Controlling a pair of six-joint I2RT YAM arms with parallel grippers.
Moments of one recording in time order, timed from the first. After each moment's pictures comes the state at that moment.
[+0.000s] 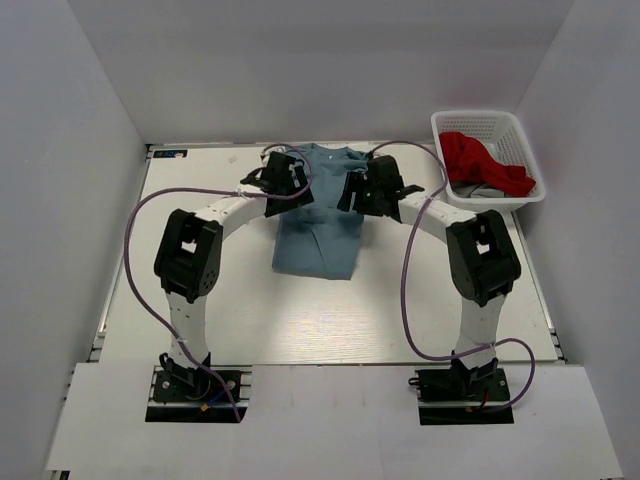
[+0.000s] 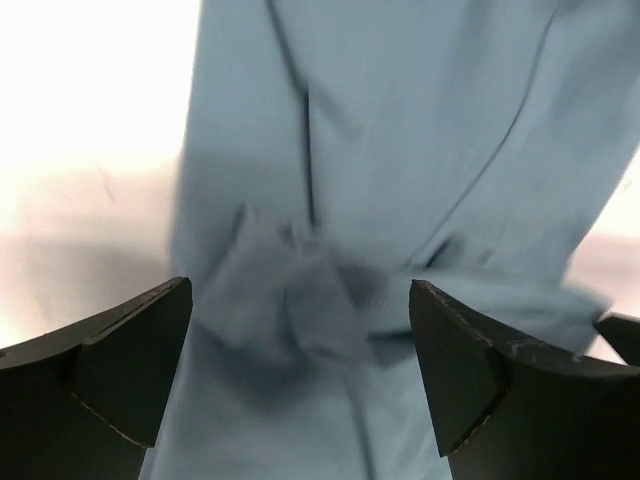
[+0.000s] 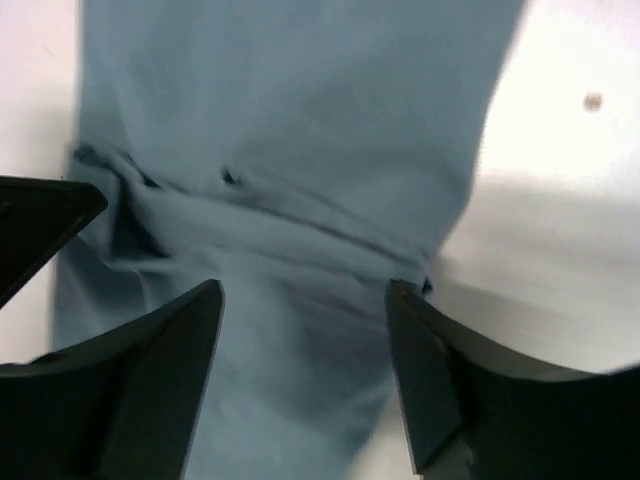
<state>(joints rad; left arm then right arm) -0.45 2.01 1.47 -0.33 -0.15 -0.64 0.47 1.94 1.34 -0.14 -0.09 0.49</state>
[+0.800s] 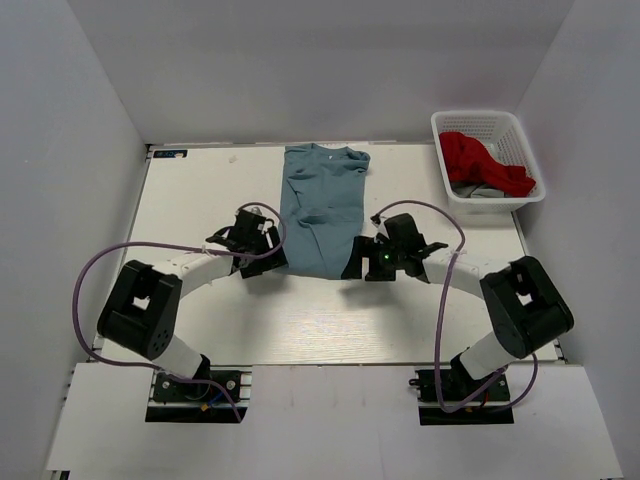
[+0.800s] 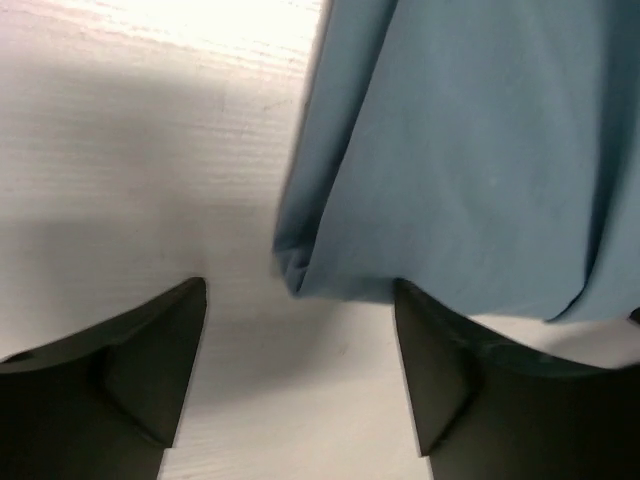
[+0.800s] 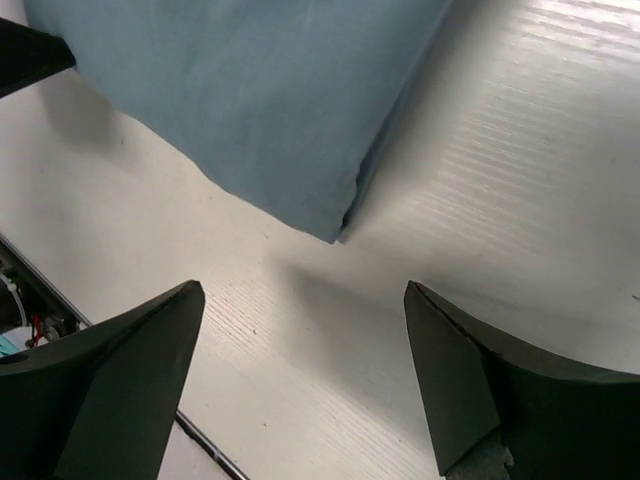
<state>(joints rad) -0.43 1.53 0.79 -0.25 -0.01 -0.66 0.52 1.53 0.73 -0.06 -0.40 0.51</state>
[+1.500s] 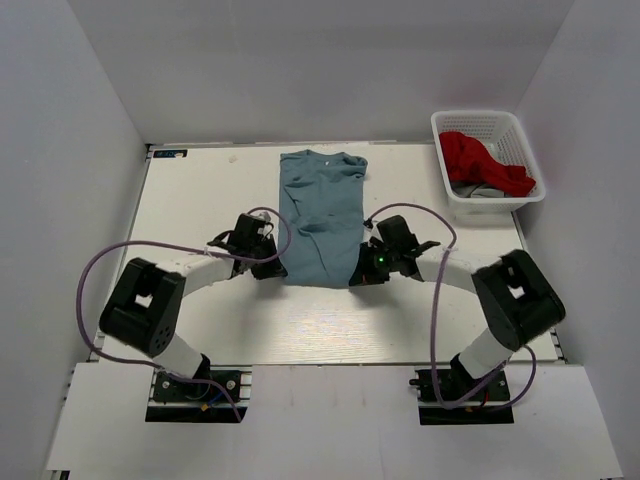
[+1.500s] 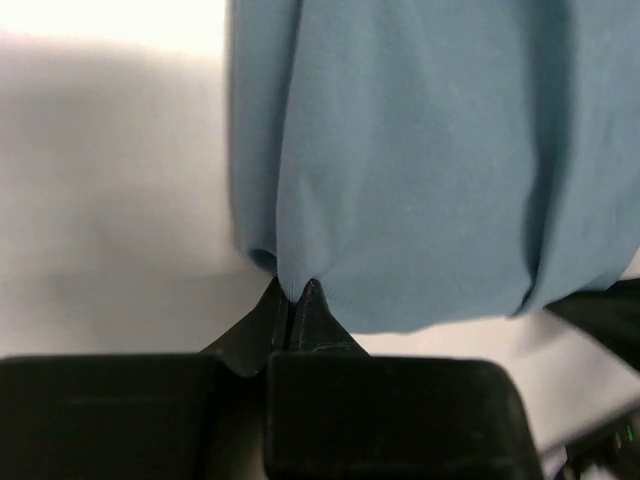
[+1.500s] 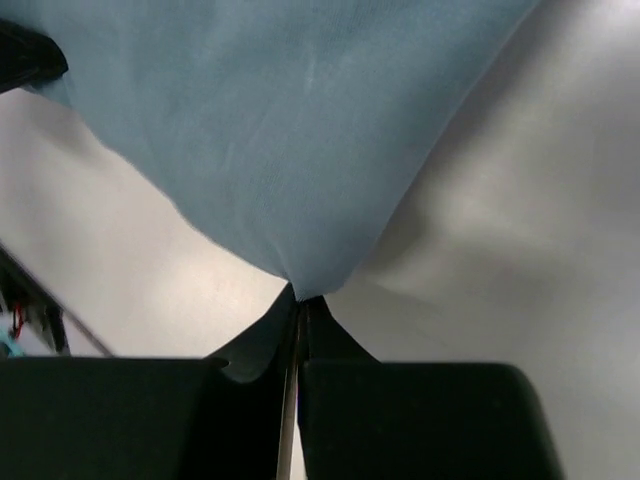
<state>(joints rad) -0.43 1.60 0.77 -0.12 0.16 -0.64 0.57 1.64 0.75 -0.02 -0.41 0.51</state>
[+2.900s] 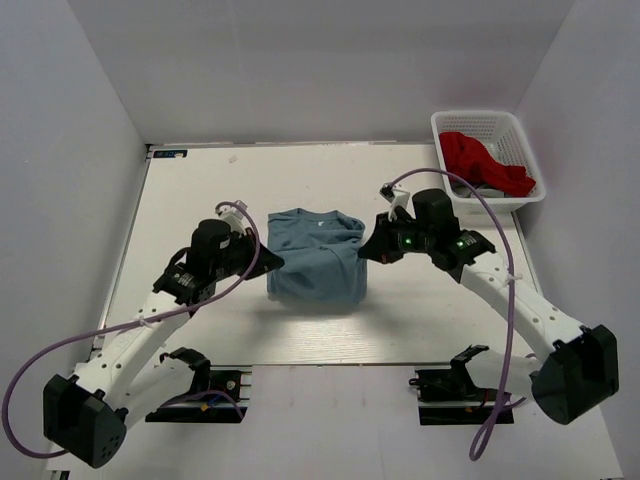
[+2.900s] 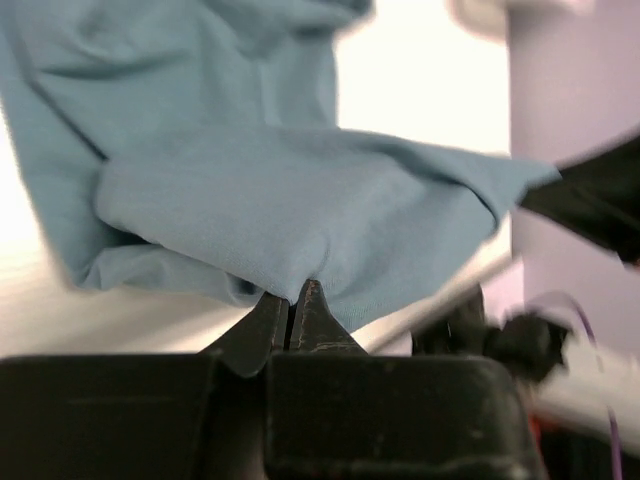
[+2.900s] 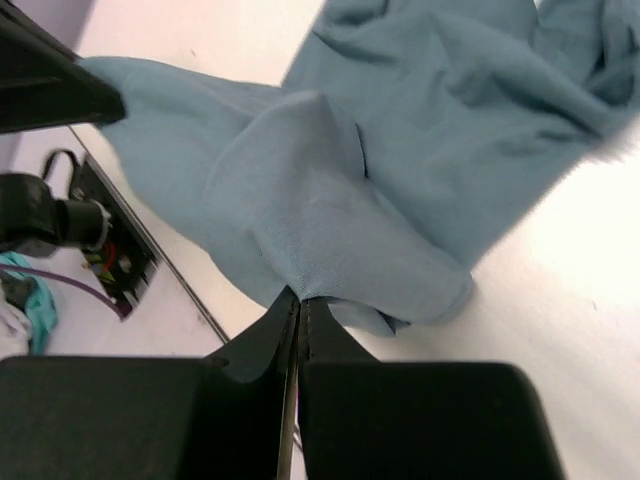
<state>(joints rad) -0.45 0.91 0.70 -0.34 0.30 -0.74 0.52 1.15 0.93 -0.41 -0.50 0.28</state>
